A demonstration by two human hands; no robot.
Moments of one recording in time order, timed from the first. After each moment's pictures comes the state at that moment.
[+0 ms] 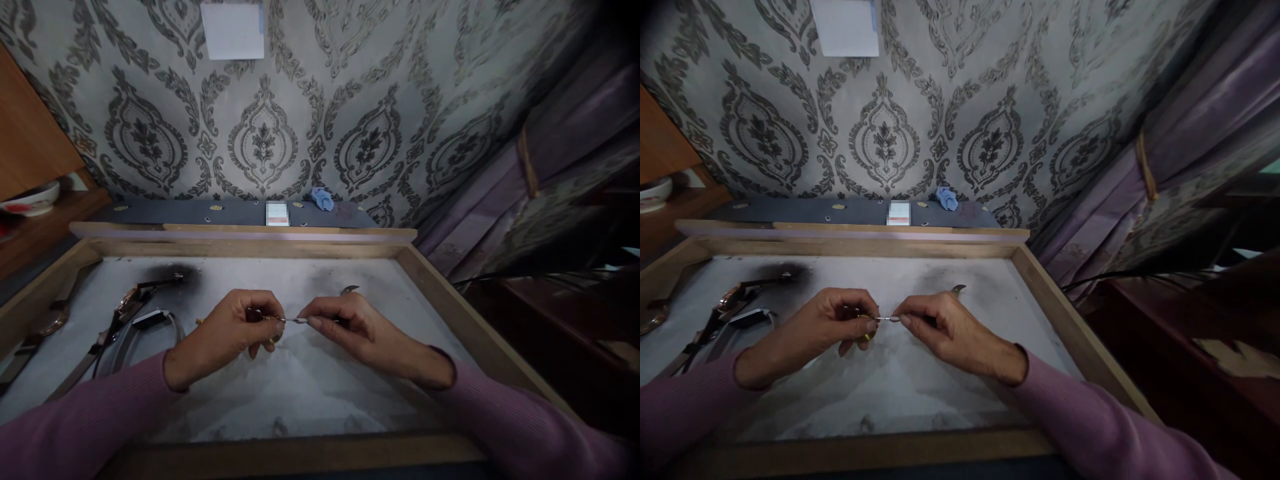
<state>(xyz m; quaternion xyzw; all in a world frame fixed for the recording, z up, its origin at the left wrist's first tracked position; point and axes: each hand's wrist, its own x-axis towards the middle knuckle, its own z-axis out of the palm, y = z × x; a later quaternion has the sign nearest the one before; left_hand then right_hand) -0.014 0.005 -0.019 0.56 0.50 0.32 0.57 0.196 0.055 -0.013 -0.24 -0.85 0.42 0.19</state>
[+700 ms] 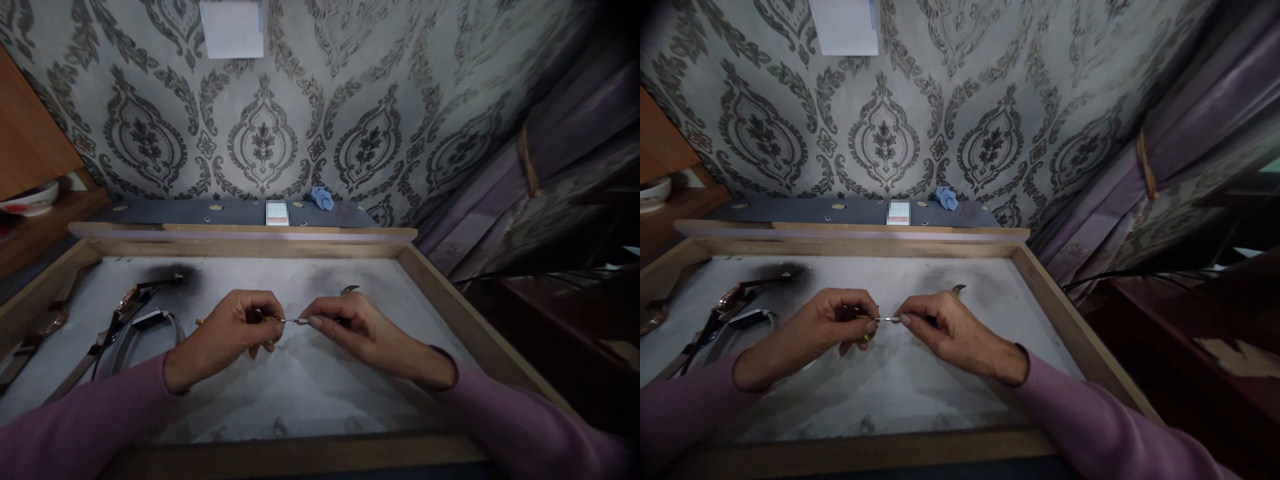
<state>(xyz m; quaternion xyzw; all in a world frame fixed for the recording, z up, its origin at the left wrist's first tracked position) -0.013 0.005 -0.017 0.57 0.51 0.32 0.57 0.195 0.055 -0.014 -0.24 -0.85 0.43 0.21</state>
